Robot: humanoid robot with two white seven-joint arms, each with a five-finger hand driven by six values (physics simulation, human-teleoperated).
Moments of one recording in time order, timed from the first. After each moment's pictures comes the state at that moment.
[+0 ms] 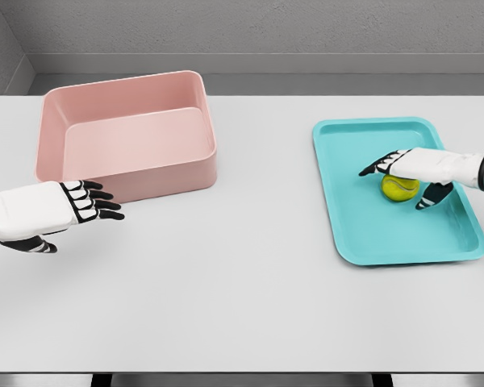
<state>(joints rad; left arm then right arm) -0.26 1.23 -0.49 -1.80 -0.37 -0.61 -0.26 -0.67 -0.82 0.68 -1.17 0.40 -0.61 0.58</state>
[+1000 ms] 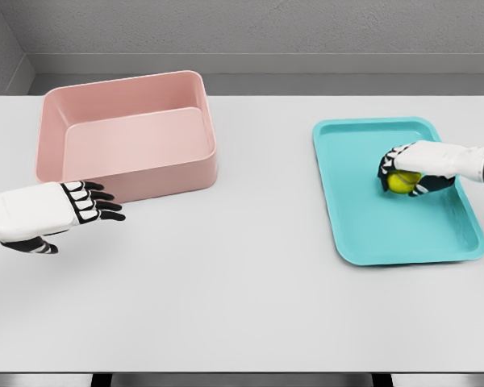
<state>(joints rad) -0.25 1.23 -0.50 -1.80 -0.37 -0.61 -0.26 -0.68 -0.83 0.65 -1.19 0.39 -0.61 0.58</state>
